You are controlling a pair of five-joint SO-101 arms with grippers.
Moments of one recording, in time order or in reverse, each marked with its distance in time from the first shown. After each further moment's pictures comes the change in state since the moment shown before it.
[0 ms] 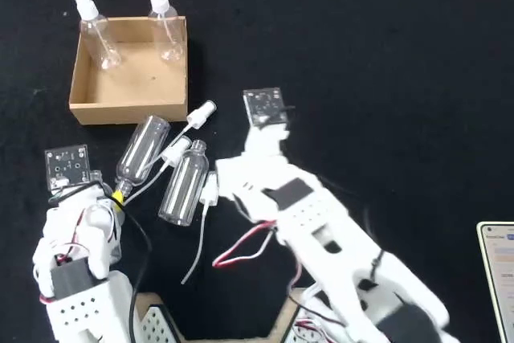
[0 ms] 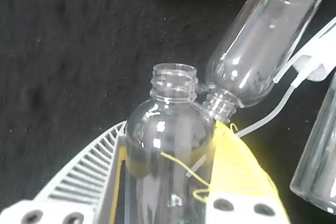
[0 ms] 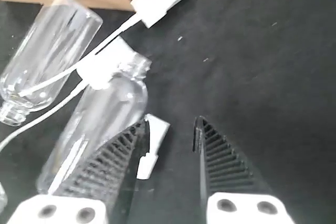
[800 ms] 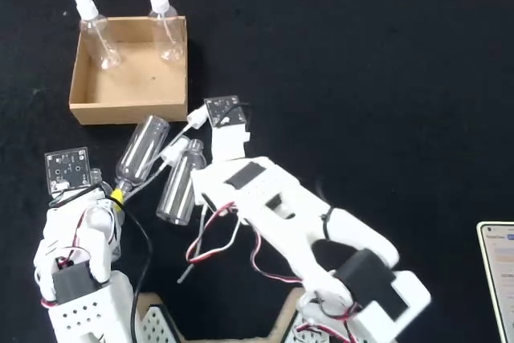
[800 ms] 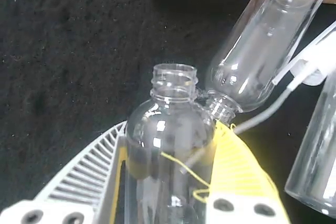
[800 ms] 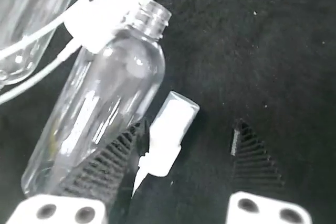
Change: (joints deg) left arm 0.1 -4.4 1.3 1.3 0.0; right arm -6.1 22.9 -13.5 4.4 -2.8
